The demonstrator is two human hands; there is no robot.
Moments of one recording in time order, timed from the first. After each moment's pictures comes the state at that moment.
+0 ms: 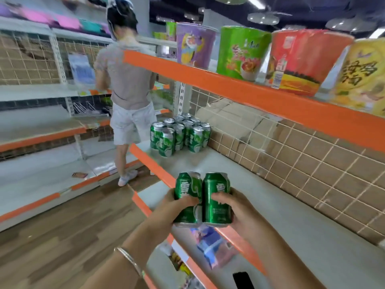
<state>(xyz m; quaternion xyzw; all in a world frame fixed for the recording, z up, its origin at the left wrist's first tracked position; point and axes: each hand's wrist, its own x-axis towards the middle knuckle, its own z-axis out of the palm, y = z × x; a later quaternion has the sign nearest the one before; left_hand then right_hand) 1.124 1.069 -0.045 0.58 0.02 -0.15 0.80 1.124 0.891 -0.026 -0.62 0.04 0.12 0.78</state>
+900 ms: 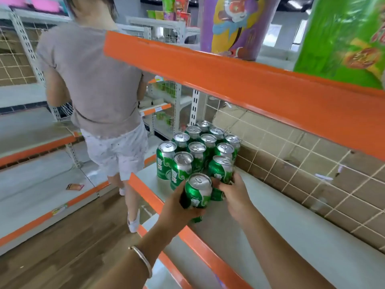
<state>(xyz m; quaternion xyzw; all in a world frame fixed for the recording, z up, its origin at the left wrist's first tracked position) 1.369 1.124 -0.105 0.73 -0.05 -0.05 0.68 1.405 0.957 -0.089 -0.65 0.09 -0.05 0.75</state>
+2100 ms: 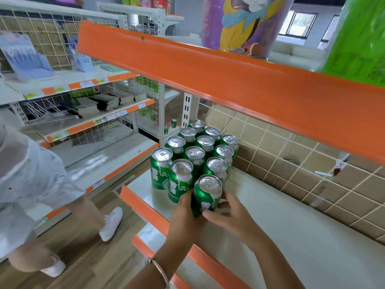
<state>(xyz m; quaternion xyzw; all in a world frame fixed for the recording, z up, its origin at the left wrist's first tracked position) 1.392 1.114 -0.115 0.82 -0.09 0.01 0.56 1.367 0.970 -0.085 -0.82 0.02 0.03 0.57</state>
